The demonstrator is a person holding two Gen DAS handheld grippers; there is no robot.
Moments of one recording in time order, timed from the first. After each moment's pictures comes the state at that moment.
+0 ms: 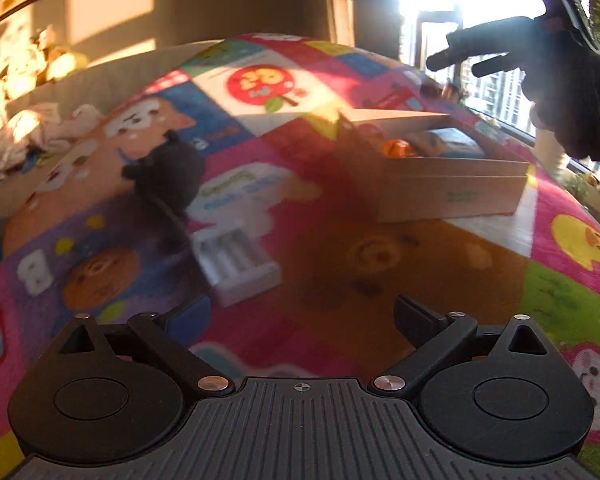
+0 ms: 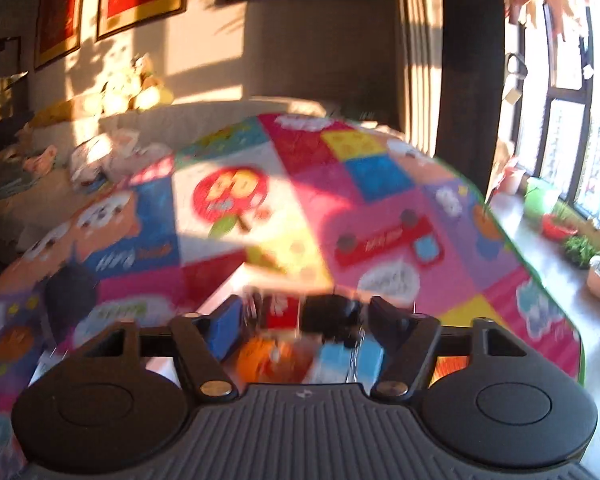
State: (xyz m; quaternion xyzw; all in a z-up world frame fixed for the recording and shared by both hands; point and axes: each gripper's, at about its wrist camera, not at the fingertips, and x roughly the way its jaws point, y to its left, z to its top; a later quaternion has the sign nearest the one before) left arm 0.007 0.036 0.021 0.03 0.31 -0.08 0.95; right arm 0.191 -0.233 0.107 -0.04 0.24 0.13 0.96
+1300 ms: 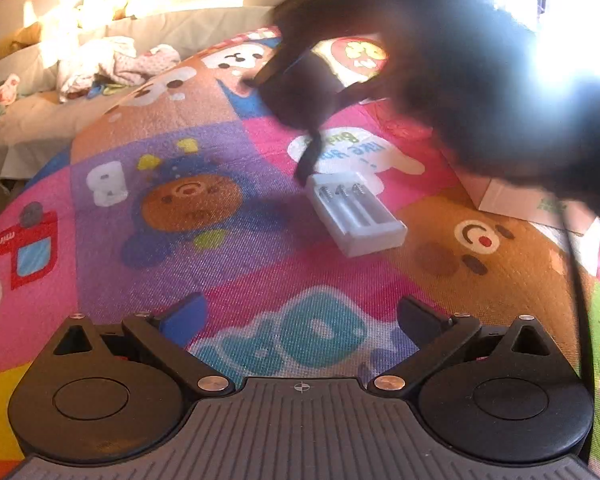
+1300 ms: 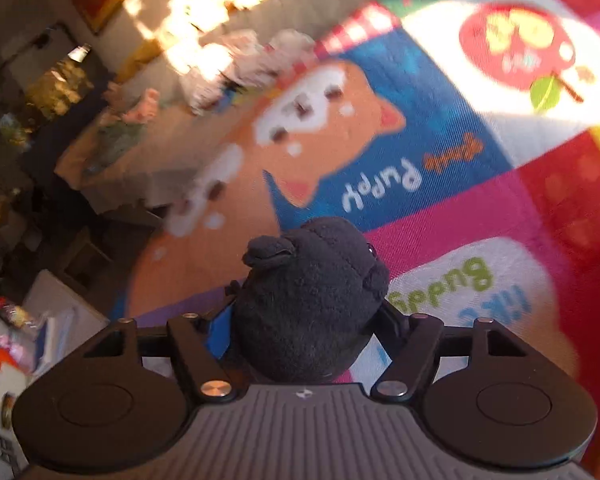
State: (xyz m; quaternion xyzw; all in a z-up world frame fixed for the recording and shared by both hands) left arm 0.009 0.090 0.000 -0.05 0.34 0.01 0.94; right arm 0.241 0.026 0.041 0.08 0.42 0.33 0.84
